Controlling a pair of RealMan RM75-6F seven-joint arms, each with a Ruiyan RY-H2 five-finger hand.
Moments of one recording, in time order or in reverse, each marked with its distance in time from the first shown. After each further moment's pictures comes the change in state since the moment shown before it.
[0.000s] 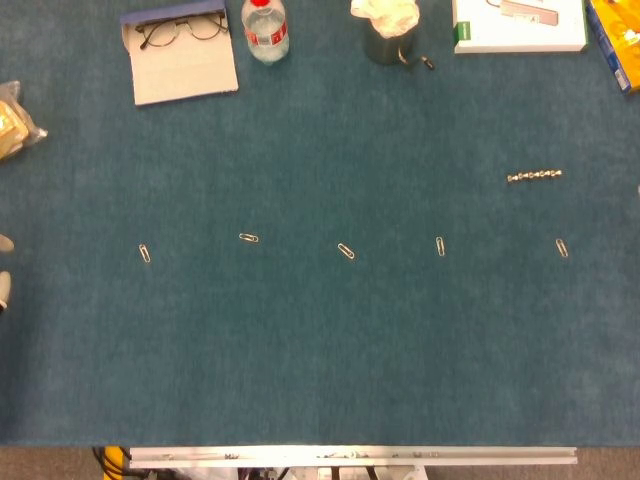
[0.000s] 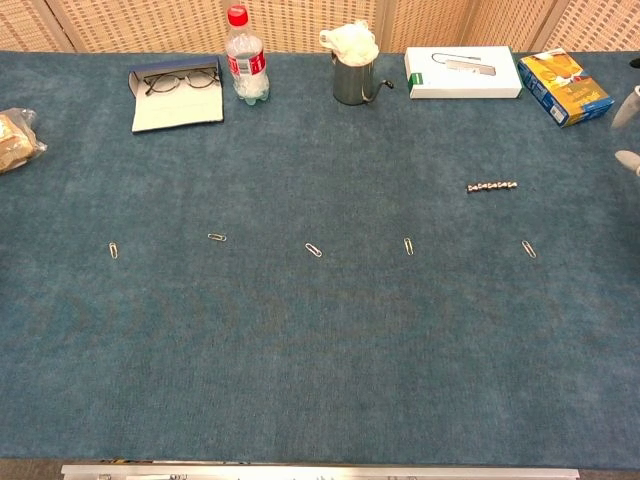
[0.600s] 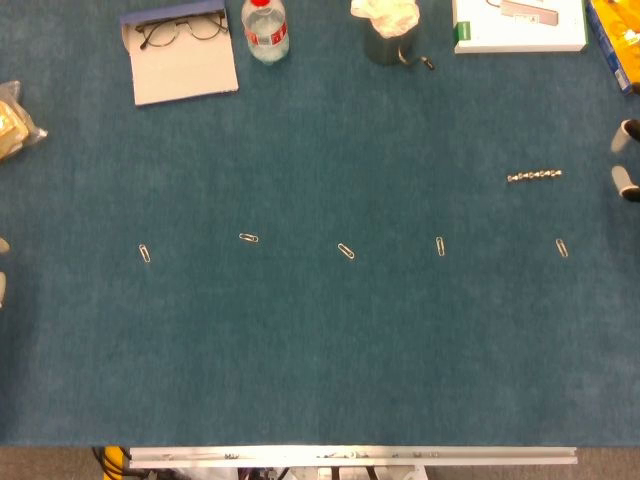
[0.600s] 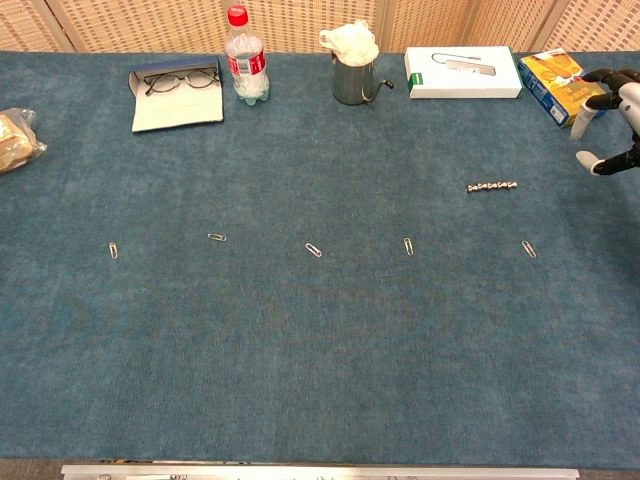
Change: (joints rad) left arm -0.011 -0.017 0.004 0.077 -0.010 -0.042 -0.074; right arm 0.110 -0.101 0.028 0.102 0.135 -0.154 -0.132
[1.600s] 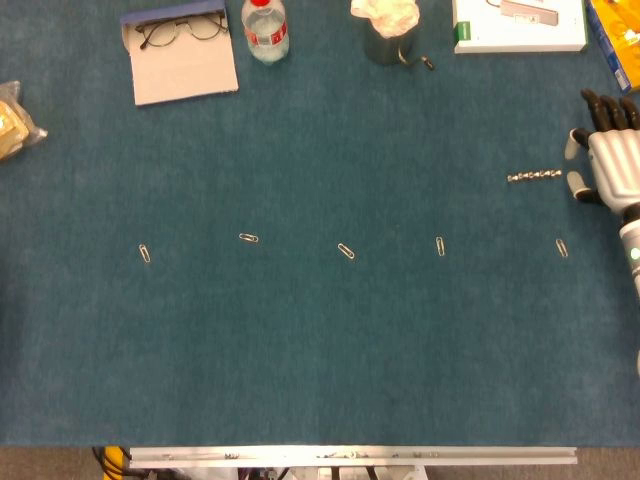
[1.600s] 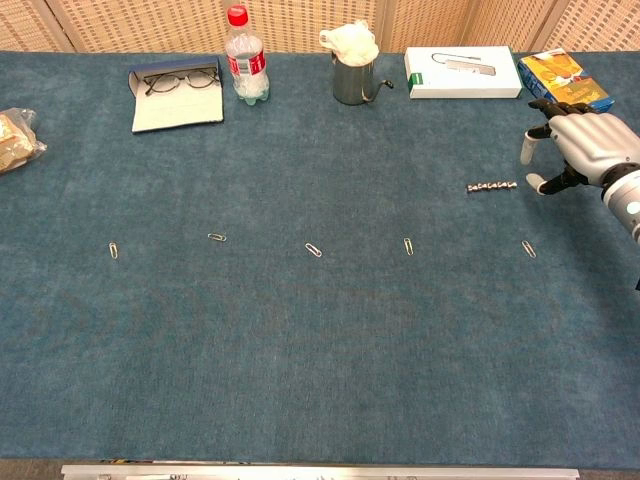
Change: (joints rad) left arm 0.003 -0.038 0.010 0.129 0.000 -0.032 -0.140; right arm 0.091 -0.195 -0.016 0.200 0.063 -0.079 -0.082
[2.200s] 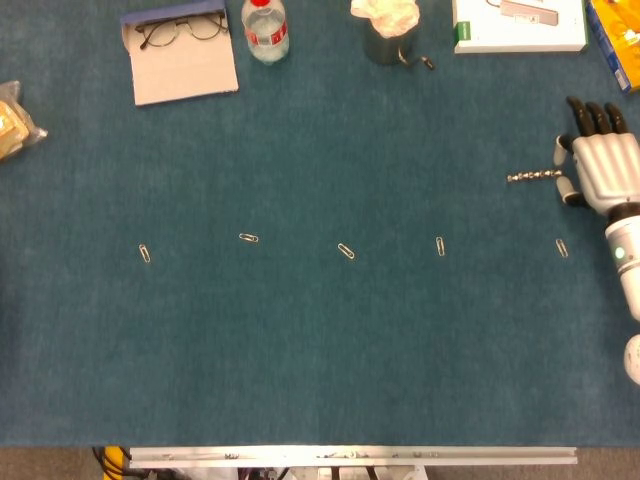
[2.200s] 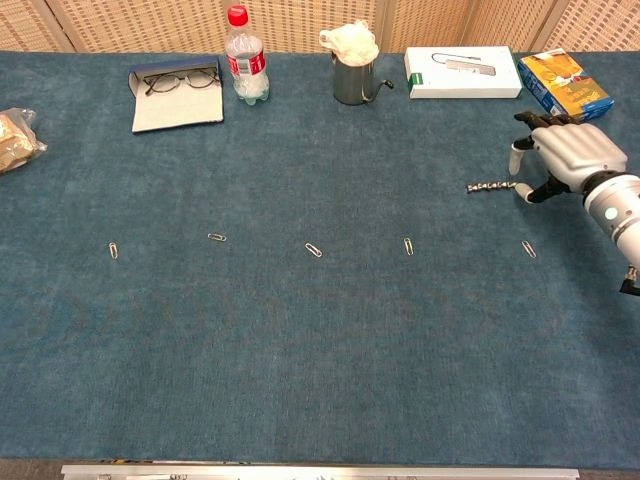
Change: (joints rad) left arm 0.001 -0.008 0.005 0.035 0.003 -0.017 -0.056; right arm 0.026 -0.056 -0.010 0.066 0.023 -0.038 -0.041
